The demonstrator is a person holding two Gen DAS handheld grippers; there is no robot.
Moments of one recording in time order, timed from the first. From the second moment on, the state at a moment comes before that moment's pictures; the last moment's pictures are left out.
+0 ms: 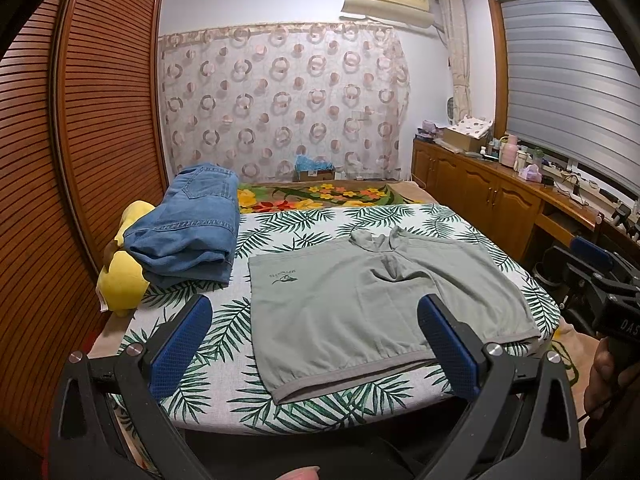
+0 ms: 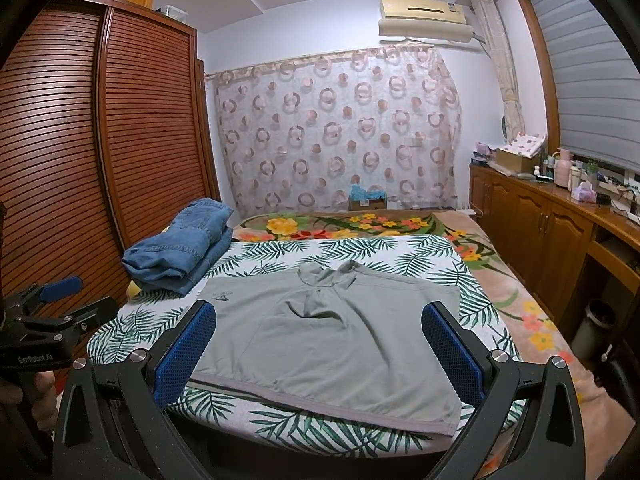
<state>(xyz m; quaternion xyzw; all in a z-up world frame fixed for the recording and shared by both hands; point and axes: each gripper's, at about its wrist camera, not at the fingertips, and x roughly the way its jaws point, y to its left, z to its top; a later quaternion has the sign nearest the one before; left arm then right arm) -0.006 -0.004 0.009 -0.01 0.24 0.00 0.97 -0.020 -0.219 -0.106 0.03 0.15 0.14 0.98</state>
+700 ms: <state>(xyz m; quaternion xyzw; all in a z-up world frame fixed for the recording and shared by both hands) -0.005 -0.005 0.011 0.00 0.24 0.00 0.97 -0.020 -0.219 -0.106 0.03 0.15 0.14 0.98</state>
